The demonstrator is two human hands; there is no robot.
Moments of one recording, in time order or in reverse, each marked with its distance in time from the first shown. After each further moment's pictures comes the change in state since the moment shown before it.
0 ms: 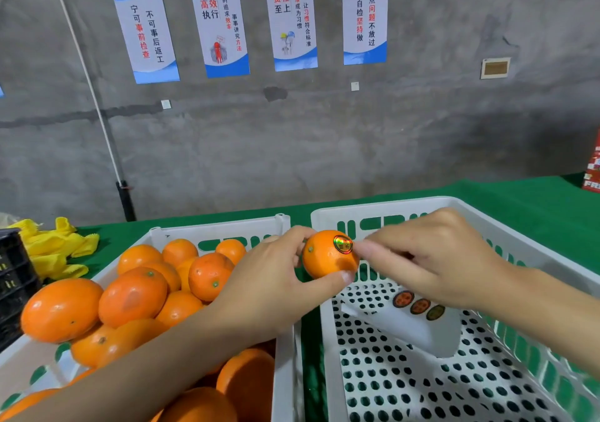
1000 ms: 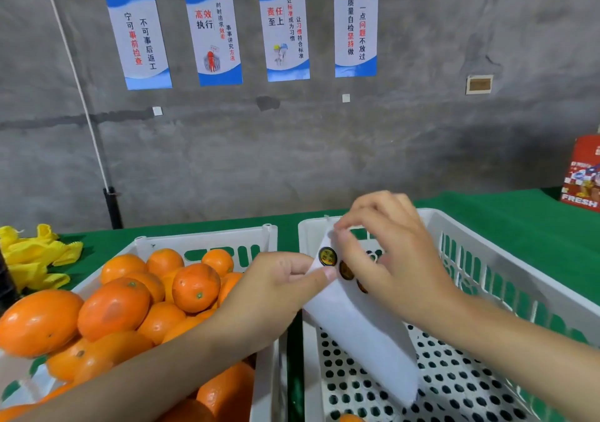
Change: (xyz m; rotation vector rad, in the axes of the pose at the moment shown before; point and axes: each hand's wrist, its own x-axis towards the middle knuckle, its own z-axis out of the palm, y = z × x) left_hand 0.002 0.020 0.009 -0.675 -0.094 -0.061; right_hand 0.005 -0.009 0.019 0.010 0.233 0.306
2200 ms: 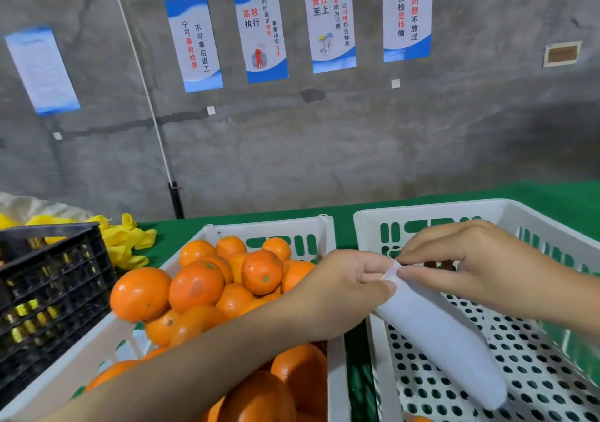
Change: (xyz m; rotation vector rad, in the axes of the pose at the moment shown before) left_hand -0.008 0.002 -0.008 0.120 -0.179 -0.063; right_hand 0.004 0.015 -0.015 0.159 -0.577 -0.104
